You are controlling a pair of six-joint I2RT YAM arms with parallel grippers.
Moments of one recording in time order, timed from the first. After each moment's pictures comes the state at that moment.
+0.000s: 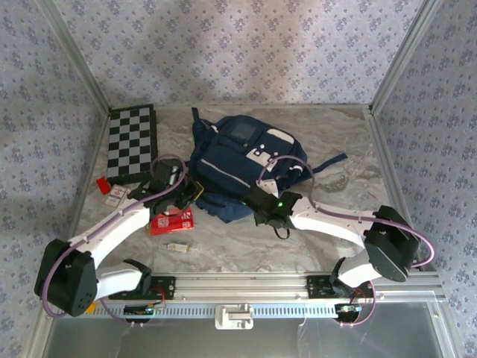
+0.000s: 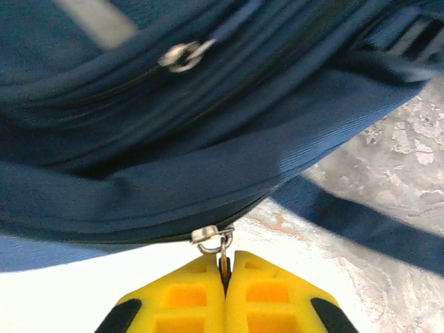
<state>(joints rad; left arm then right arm) -0.45 1.17 0.71 -0.34 0.19 -1.24 0.96 1.44 0.91 -0.68 0.40 0.73</state>
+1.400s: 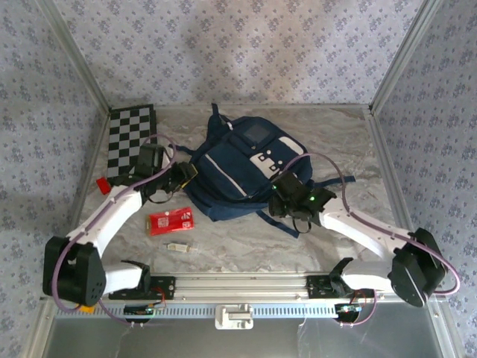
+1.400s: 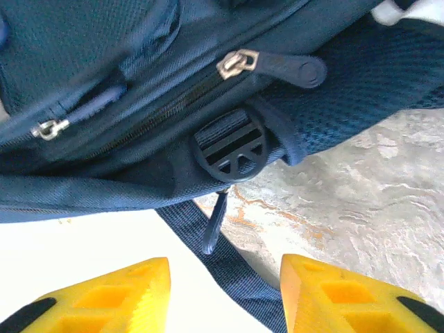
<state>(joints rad) -0.31 1.23 0.85 -0.40 0.36 -0.89 0.74 1.21 0.83 -0.66 0.16 0.60</state>
